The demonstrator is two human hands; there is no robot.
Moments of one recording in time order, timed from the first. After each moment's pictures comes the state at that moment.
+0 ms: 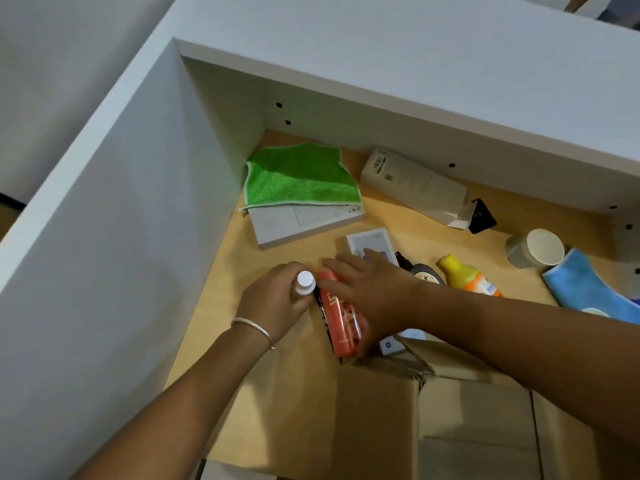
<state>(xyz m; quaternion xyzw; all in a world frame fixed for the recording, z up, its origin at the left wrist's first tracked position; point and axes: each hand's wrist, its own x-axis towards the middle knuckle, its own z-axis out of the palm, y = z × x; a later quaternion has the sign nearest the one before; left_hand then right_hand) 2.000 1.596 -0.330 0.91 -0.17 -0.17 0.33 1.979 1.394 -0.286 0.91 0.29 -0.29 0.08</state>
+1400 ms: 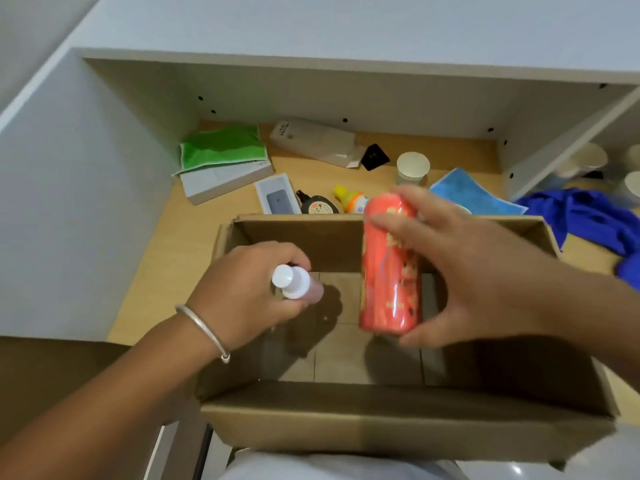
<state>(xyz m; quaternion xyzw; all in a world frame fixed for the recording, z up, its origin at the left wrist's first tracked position) 1.780 1.487 -0.145 0.91 -0.32 -0.14 0.24 1.690 1.234 -0.102 0.97 0.12 -0.15 -0.13</state>
